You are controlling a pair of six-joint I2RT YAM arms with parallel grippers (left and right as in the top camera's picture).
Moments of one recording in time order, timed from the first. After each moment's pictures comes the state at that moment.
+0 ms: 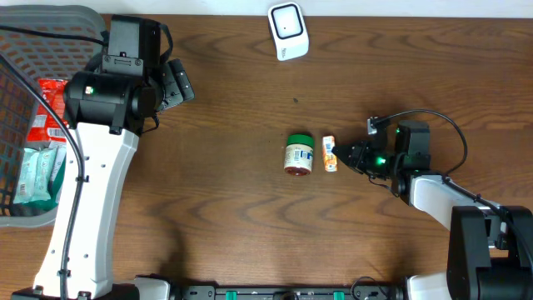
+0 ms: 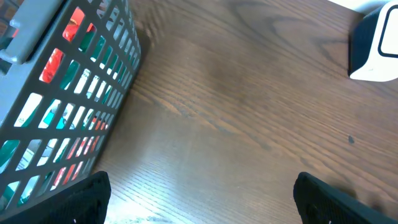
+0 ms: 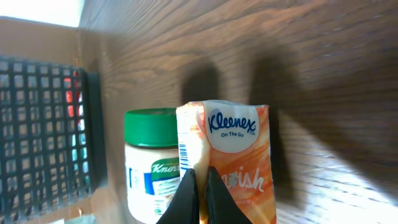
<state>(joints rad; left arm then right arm) -0.15 1.51 1.71 -1.20 -0.22 -0.47 0.02 1.62 0.59 0.18 -0.78 0.63</state>
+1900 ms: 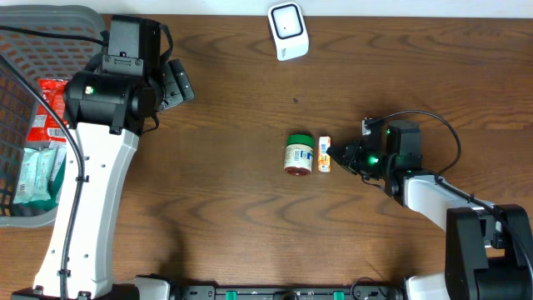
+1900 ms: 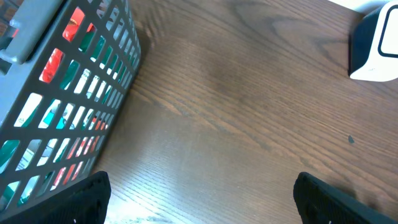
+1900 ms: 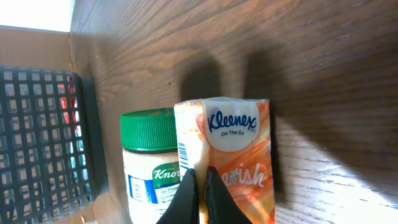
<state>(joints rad) -0.15 1.51 1.71 -1.20 -0.22 -0.47 0.09 1.62 0.59 0.19 -0.72 0.72</state>
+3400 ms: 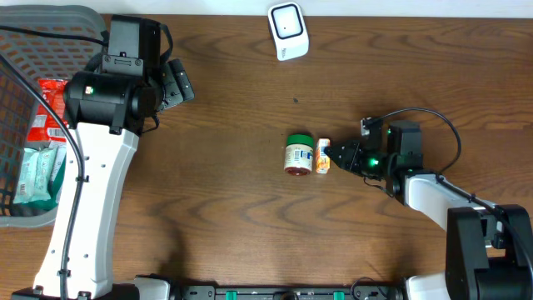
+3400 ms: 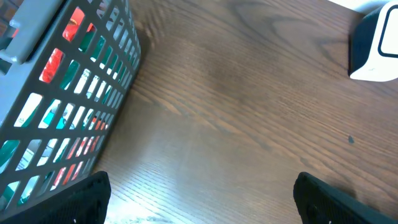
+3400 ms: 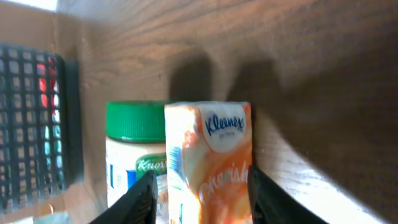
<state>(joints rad) -0.15 1.51 1.71 -1.20 -0.22 -0.47 0.07 1.62 0.60 0.13 -0.71 0.56</state>
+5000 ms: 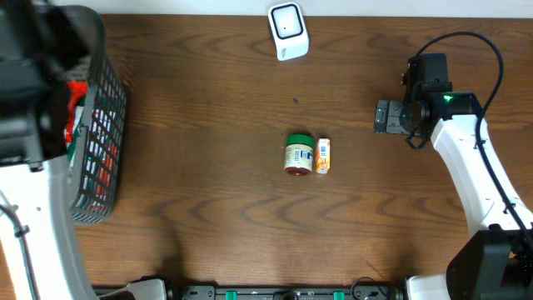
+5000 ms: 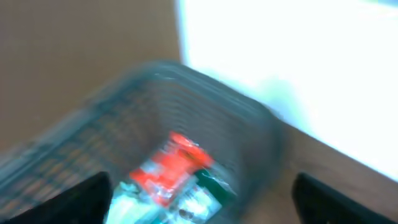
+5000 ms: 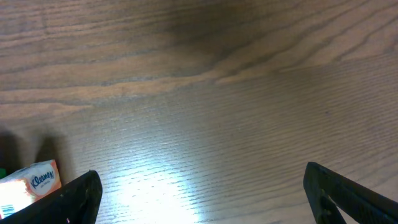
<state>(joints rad) 0.15 1.44 1.93 -1.01 -0.46 -0.24 0.06 1.61 1.30 -0.88 0.16 0.19</state>
